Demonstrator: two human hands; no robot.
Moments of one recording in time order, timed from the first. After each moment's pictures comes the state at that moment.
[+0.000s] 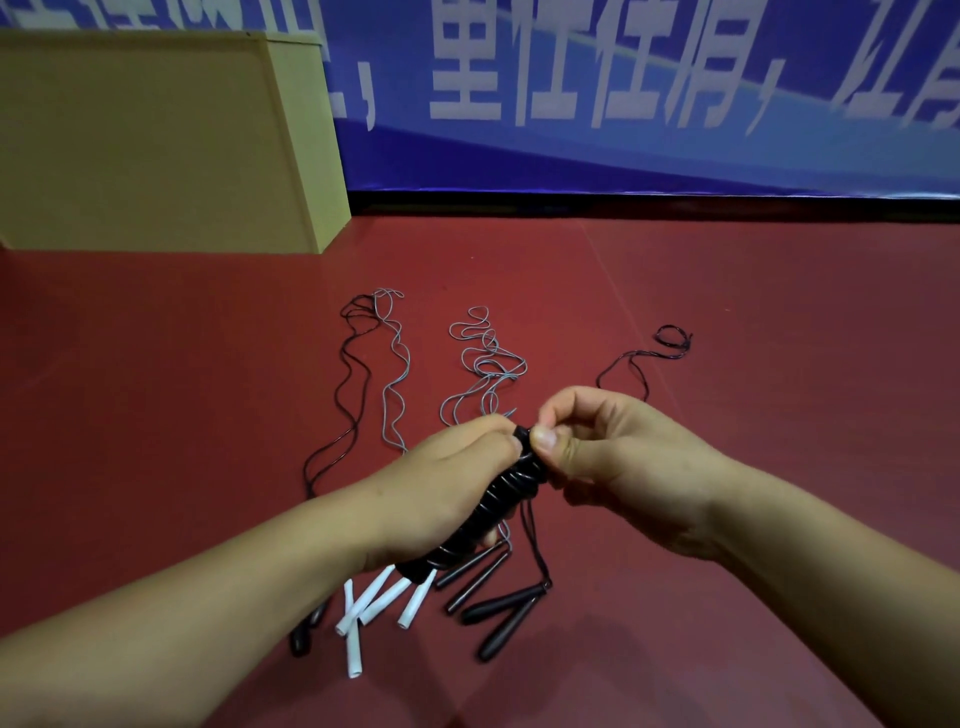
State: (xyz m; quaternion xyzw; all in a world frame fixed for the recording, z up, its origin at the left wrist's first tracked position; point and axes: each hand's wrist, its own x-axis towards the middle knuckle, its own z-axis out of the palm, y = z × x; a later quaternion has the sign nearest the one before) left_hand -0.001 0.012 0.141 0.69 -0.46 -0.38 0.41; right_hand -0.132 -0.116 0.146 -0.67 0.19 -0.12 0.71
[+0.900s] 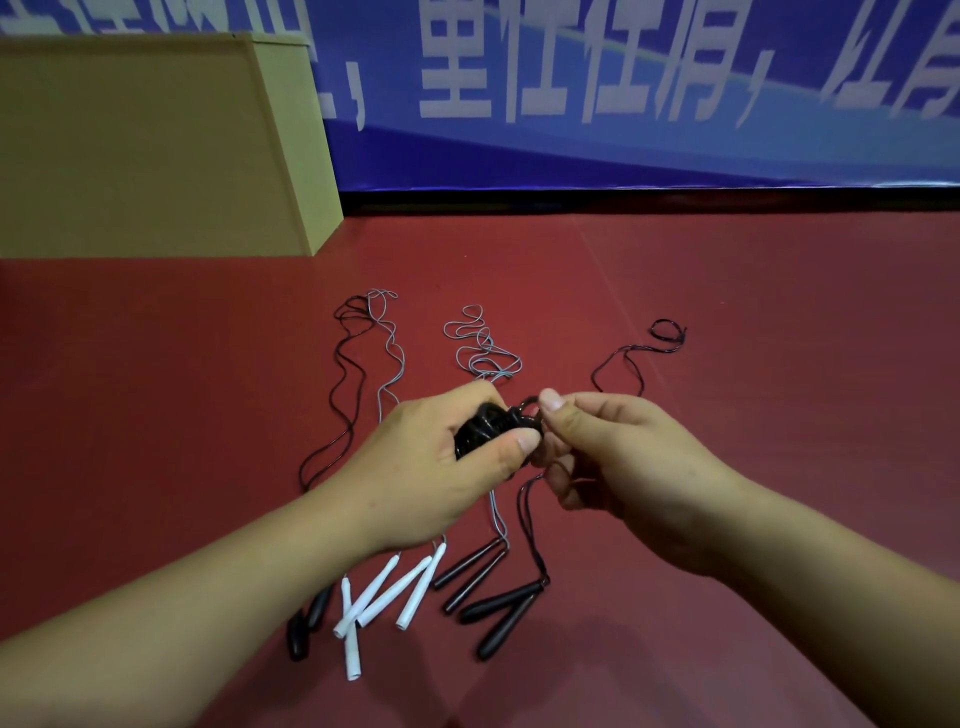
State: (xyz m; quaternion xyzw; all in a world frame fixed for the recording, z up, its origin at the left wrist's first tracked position) left_hand 0.012 0.009 0.138 0.72 -0.57 -0.12 0.38; right_hand -0.138 -0.106 0.151 -0.66 0.24 -0.16 0.69
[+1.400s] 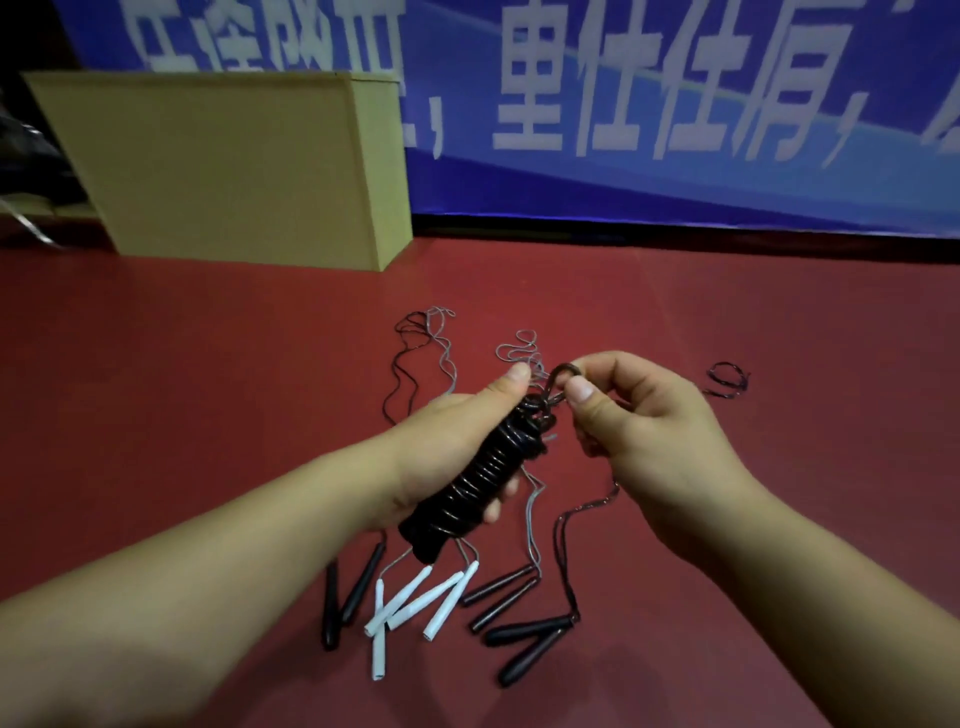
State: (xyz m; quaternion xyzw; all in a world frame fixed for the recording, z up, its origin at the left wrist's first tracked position) left_hand 0.014 0.011 0.167 0.69 -0.34 -0.43 0.48; right_hand -0.111 -0.114 0.155 -0.71 0.17 -0.33 0.59
